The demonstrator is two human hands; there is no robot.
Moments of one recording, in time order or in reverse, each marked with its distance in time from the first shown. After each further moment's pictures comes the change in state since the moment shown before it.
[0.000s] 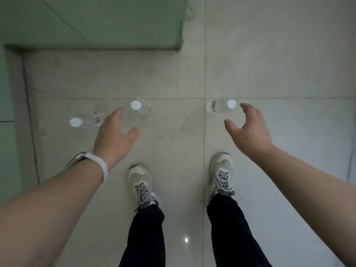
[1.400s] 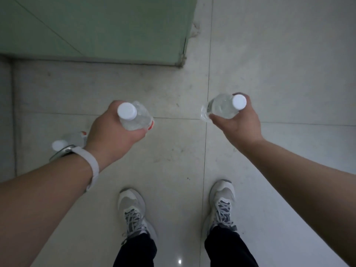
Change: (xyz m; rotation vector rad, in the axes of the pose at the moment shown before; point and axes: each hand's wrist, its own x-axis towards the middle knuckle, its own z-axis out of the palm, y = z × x) left_hand 0.066 0.055 -0.002 -0.135 0.124 0.039; right_hand 0.102 -0.042 0.018 0.252 0.057 -0.038
